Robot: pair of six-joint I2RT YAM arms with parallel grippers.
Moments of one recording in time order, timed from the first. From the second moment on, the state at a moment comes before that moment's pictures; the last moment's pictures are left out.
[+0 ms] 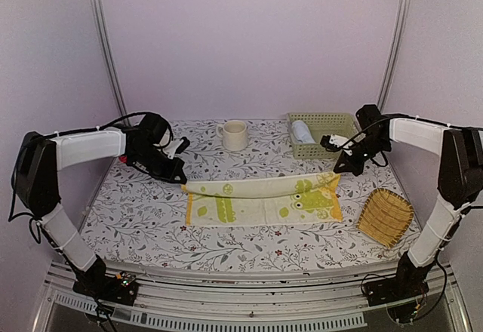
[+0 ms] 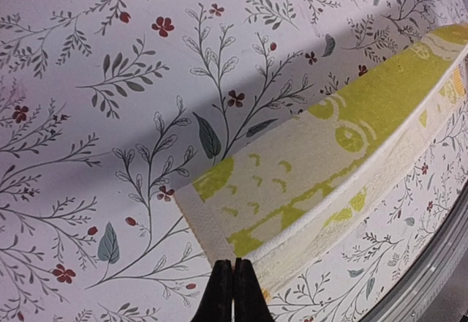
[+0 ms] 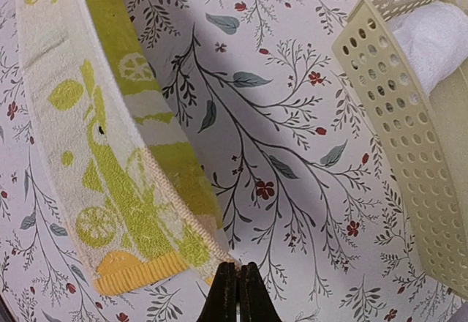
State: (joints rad) left arm -0.41 1.66 1.16 -0.62 0.30 -0.08; right arm 0.18 1.73 1.31 -0.75 -0.39 -0.91
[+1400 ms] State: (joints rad) left arm -0.52 1.70 1.03 -0.70 0.33 -0.09; right arm 0.24 1.61 0.89 -0.76 -0.40 -0.96
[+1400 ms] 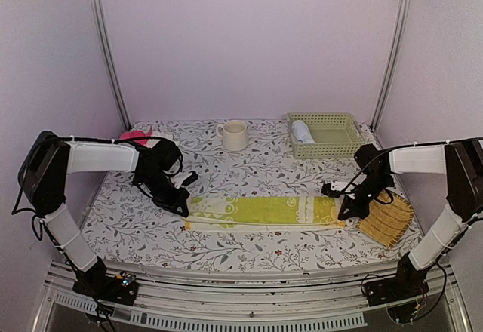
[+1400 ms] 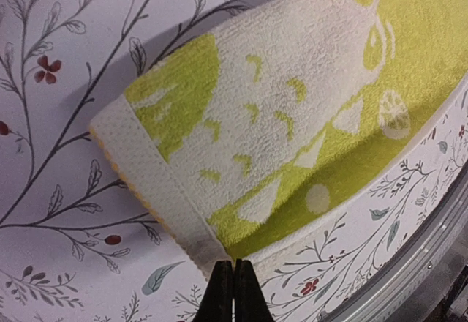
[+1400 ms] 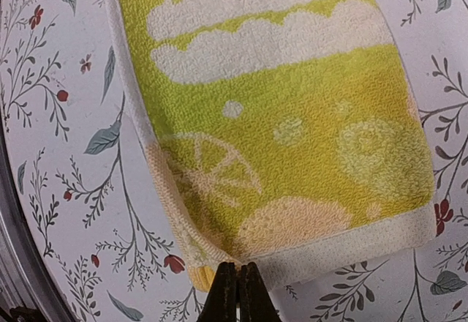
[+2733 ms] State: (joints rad) left arm -0.55 1.71 1.07 -0.40 0.20 -0.34; right arm 0.21 1.70 1.06 -0.60 -0.51 -0.62
